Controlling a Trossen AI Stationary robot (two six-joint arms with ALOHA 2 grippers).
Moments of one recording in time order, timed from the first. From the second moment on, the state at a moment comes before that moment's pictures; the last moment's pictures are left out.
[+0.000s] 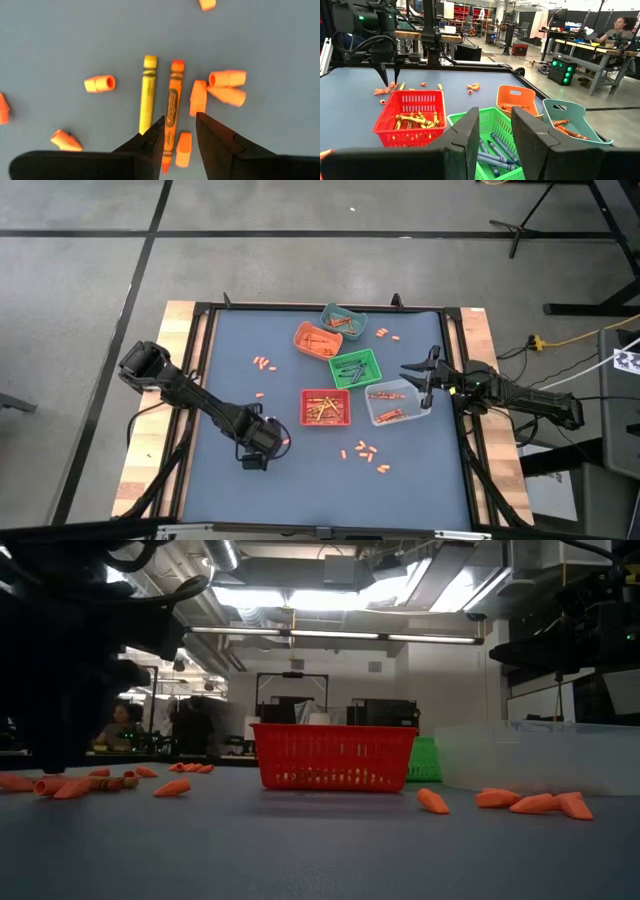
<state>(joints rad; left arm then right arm) -0.46 1.66 0.95 -0.76 -0.10 -0.60 -0.19 0.05 0.01 0.01 0.01 -0.12</state>
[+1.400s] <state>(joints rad) -0.45 1.66 0.88 -0.70 -0.13 -0.65 -0.19 0.05 0.01 0.01 0.01 -0.12</state>
